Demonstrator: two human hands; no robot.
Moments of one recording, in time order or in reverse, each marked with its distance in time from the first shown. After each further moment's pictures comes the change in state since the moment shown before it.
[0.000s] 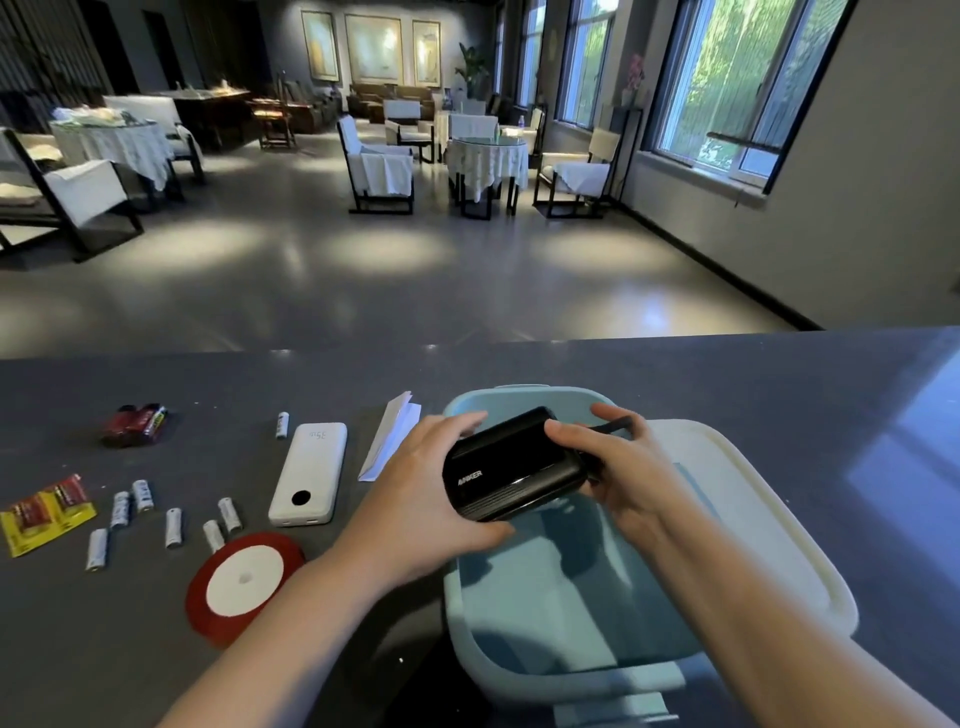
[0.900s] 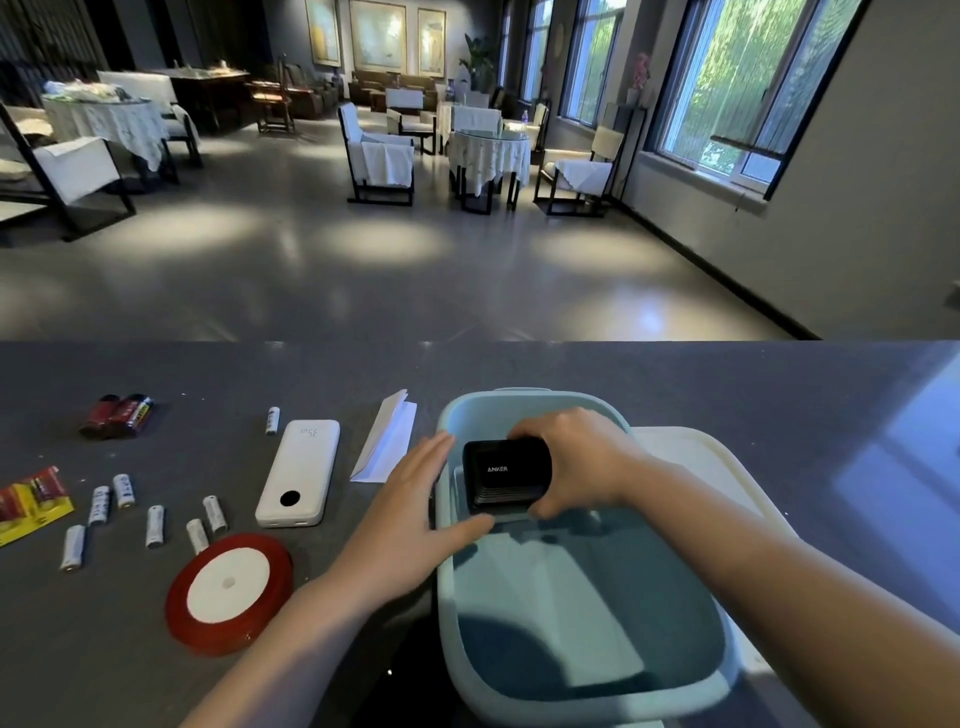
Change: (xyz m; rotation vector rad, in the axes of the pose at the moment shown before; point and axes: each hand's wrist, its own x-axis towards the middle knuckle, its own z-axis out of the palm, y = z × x) left_hand 0.004 -0.053 0.025 -0.030 -0.075 -0.160; right_hand 0.057 -0.008 0.010 -1.811 -0.485 -0.682
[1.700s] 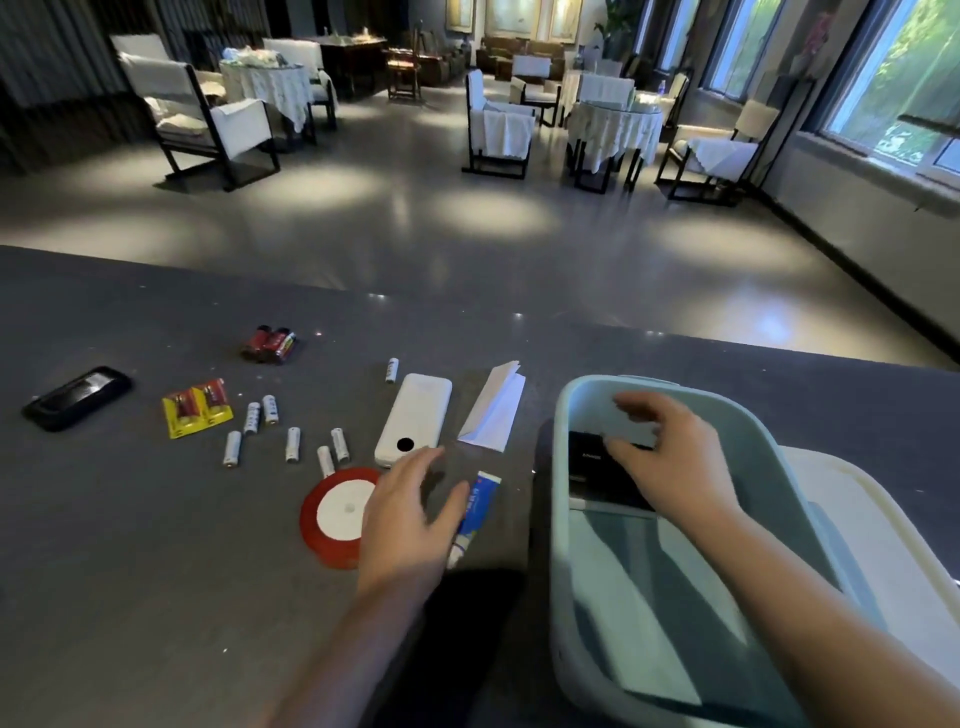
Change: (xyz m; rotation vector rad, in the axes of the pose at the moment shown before) left_hand -0.058 -0.060 -0.016 0.011 0.554 -0.275; right_hand 0.010 -0.039 0.037 0.562 0.392 0.258
